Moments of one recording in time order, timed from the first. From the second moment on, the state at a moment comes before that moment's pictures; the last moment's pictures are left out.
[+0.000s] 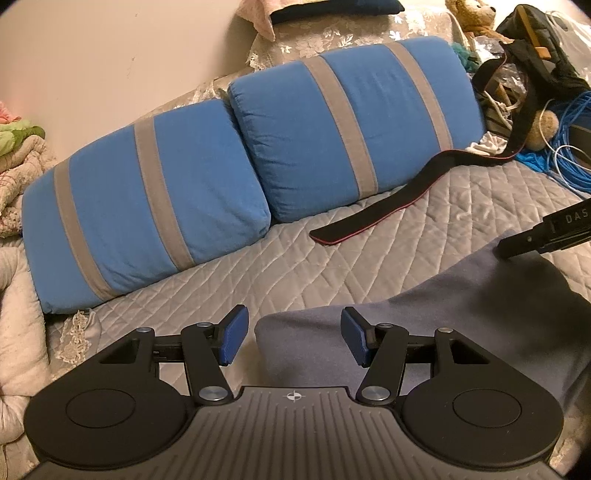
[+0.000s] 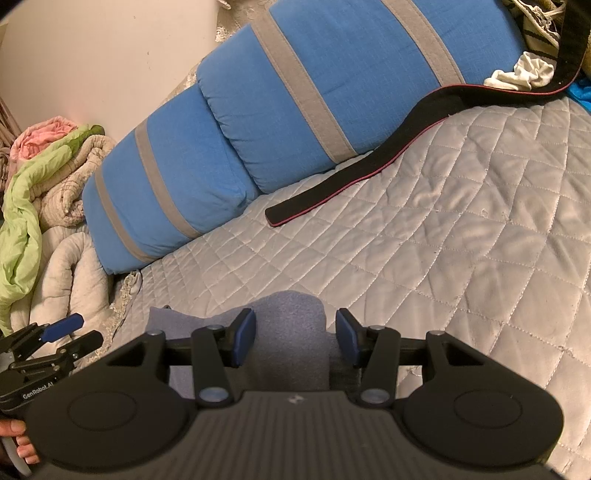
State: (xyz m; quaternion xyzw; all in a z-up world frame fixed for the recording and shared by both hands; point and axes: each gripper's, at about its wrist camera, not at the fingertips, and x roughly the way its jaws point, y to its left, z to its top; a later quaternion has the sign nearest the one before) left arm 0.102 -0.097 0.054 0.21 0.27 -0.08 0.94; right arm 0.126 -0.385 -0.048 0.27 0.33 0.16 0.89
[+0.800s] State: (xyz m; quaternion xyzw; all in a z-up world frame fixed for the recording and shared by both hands) left arm 0.143 -0.028 0.057 -0.01 0.37 -0.12 0.92; right arm 0.128 -0.392 -0.053 0.30 0.32 0.17 0.88
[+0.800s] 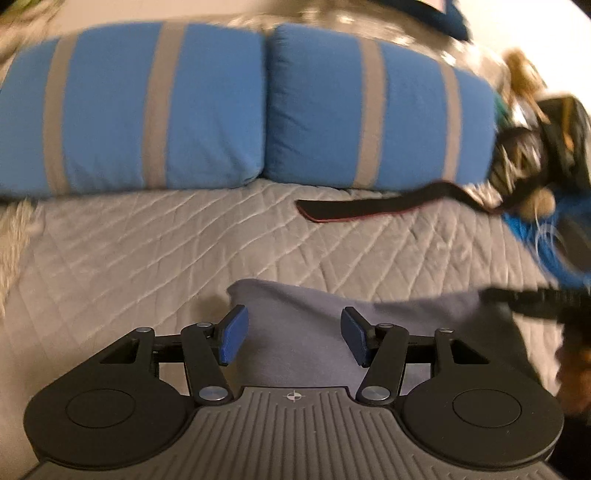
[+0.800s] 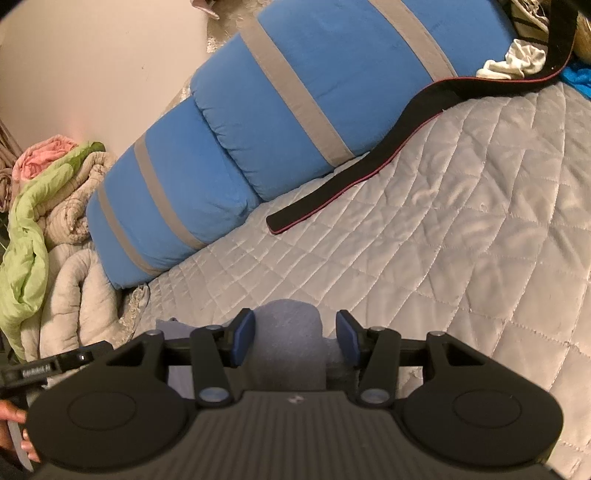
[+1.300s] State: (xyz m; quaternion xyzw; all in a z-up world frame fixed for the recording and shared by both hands) left arm 0.169 0.004 0.046 -0.05 0.40 -0.09 0.91; right arm 0.123 -0.400 -0.050 0.31 0.30 0.16 0.89
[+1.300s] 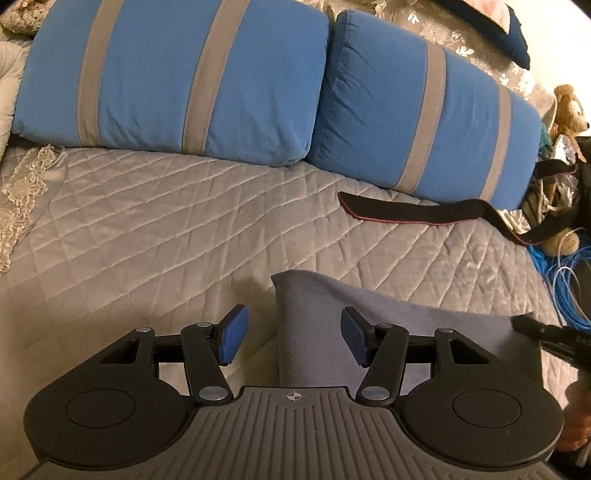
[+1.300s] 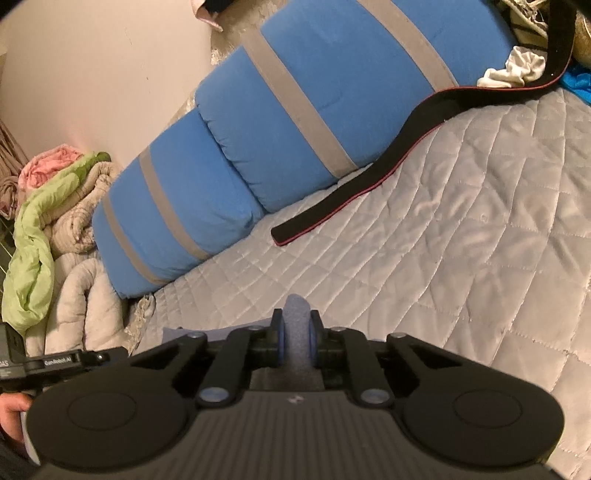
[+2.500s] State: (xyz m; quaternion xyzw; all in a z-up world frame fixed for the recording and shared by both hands) left arm 0.177 -0.058 -0.010 0.12 0.42 -0.14 0.89; right arm 0.110 -0.324 -0.040 -0.05 0.39 0.09 0.91
